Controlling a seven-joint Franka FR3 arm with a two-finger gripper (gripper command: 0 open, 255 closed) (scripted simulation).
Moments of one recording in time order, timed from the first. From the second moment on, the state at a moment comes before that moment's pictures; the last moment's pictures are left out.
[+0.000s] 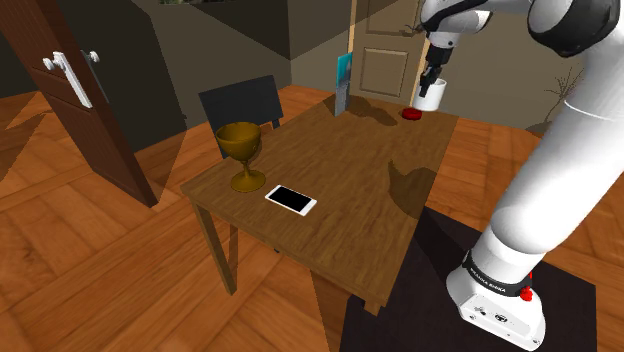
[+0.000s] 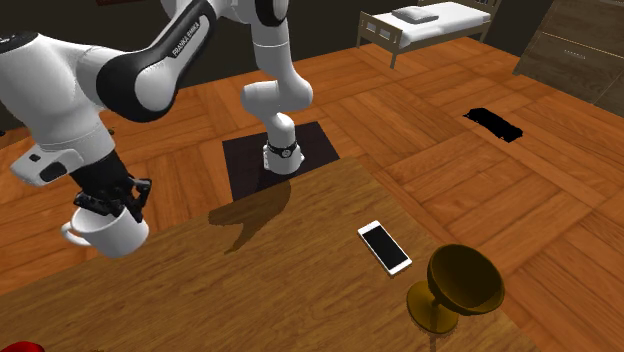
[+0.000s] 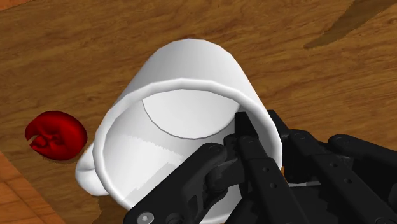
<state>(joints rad) -0.17 0.00 -0.65 -1.86 0.07 1.96 -0.83</state>
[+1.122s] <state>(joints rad) -0.79 0.81 -0.61 -0.73 0.53 1.52 -1.15</state>
